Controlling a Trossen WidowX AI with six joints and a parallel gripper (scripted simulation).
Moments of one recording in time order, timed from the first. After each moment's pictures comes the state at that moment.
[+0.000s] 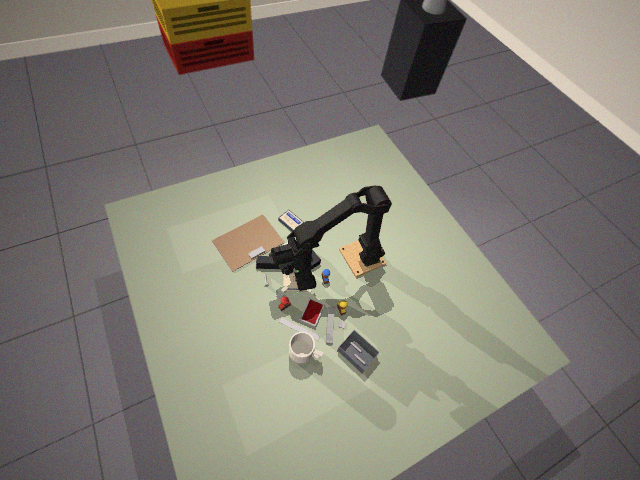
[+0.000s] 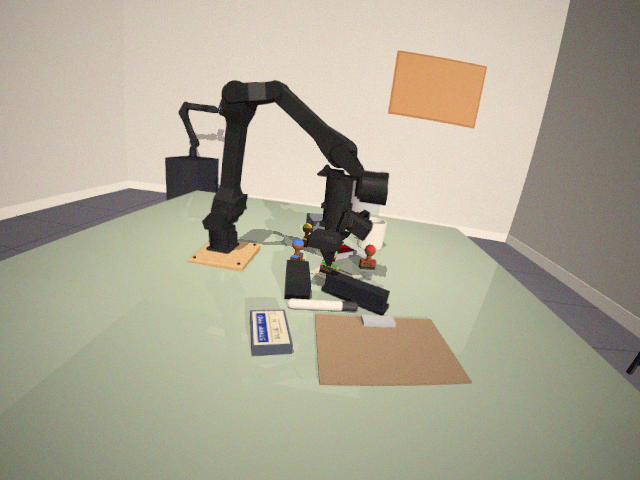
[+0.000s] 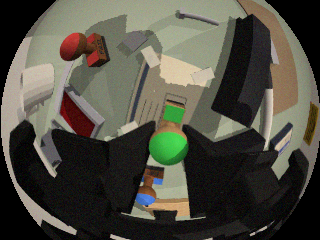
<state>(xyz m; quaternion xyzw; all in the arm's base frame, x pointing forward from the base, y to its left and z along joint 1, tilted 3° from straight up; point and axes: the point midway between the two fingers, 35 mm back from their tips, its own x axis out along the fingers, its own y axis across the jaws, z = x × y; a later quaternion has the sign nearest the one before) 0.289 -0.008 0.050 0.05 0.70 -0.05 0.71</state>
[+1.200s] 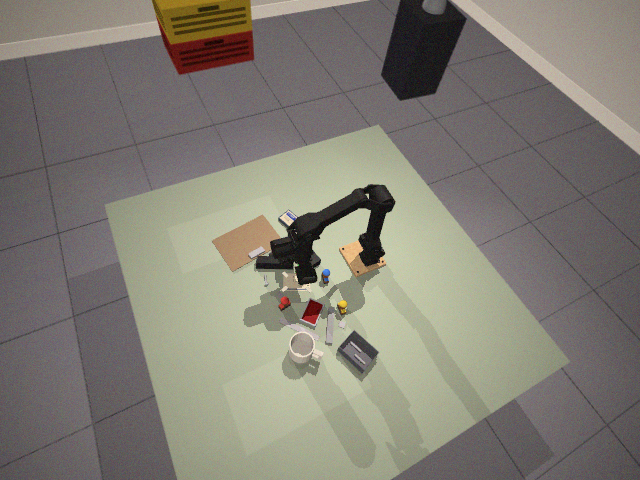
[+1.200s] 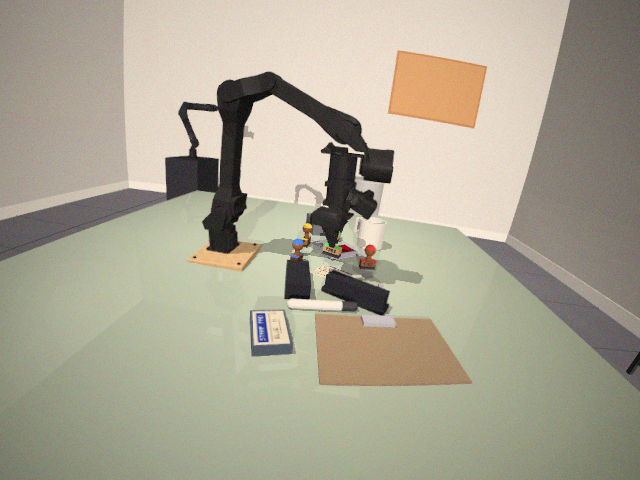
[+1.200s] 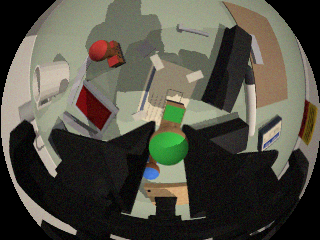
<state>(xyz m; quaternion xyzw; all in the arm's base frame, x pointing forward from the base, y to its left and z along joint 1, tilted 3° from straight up) 0.290 -0.006 0.097 0.04 0.70 -0.05 0.71</state>
